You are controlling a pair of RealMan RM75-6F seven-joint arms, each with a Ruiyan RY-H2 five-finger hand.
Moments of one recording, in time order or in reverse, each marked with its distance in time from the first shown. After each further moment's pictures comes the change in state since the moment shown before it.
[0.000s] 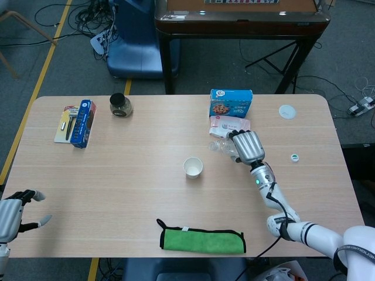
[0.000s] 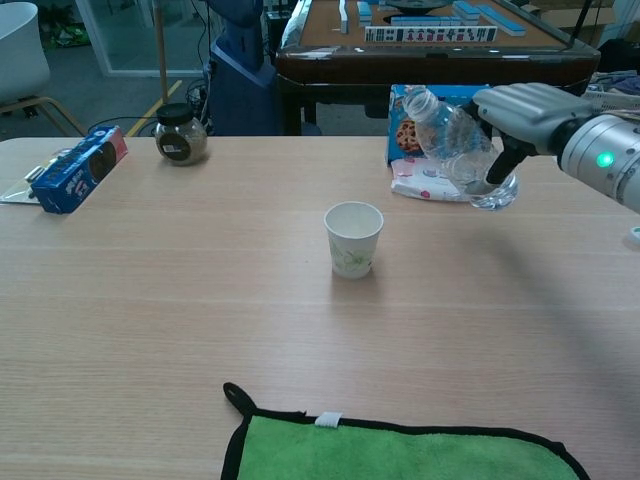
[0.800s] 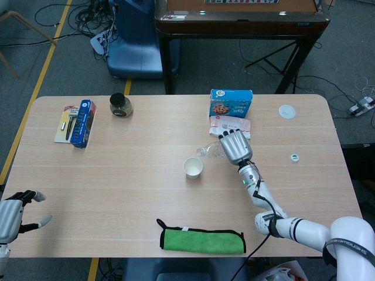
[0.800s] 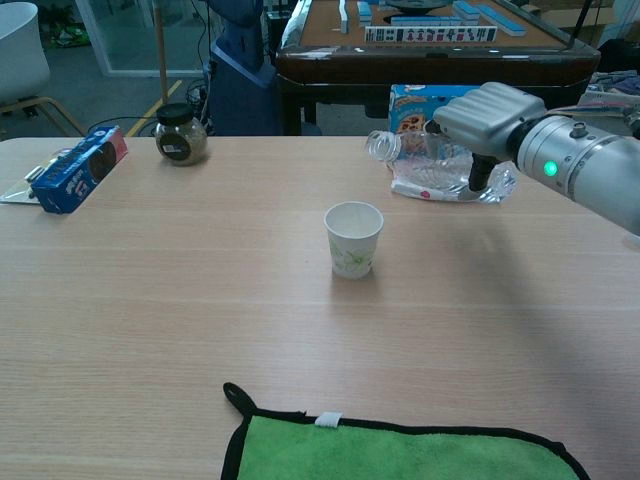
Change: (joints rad) left arm 0.004 0.005 0.003 -0.008 0.006 0.004 0.001; right arm 0.105 -0.026 -0.046 -0.037 0.167 0.004 -0.430
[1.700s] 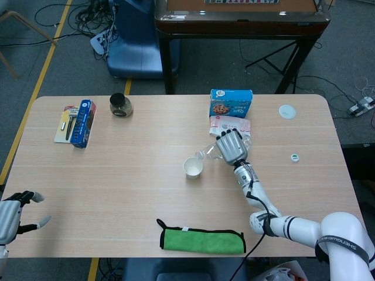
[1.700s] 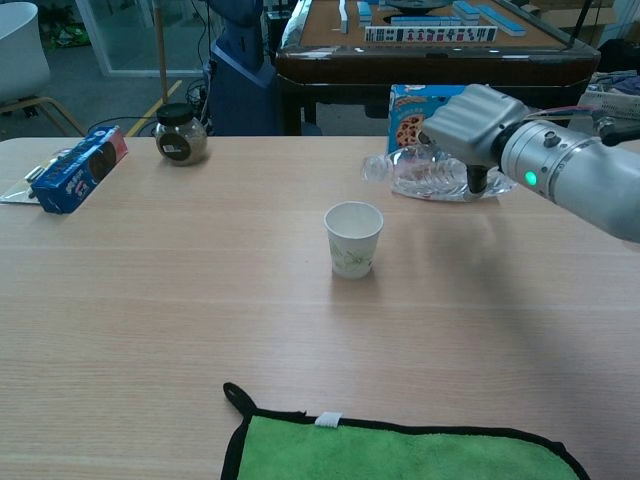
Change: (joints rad) left arm 0.007 0.009 0.001 -0.010 0.001 0.006 -0.005; right arm 0.062 -0.016 -0.054 0.004 0.088 0.031 -0.232
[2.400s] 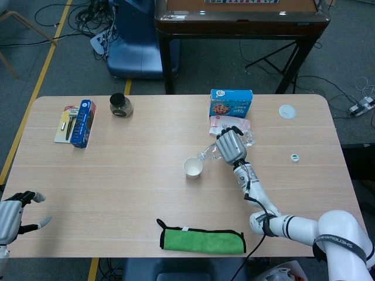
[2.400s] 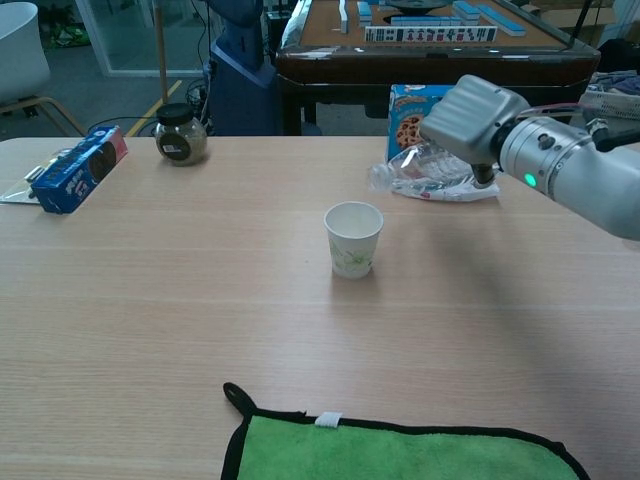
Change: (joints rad) left arm -0.001 -0.001 0.000 -0.004 0.002 -0.002 0.010; right arm 0.027 0.004 -0.042 0.001 0.001 0.046 -0.153
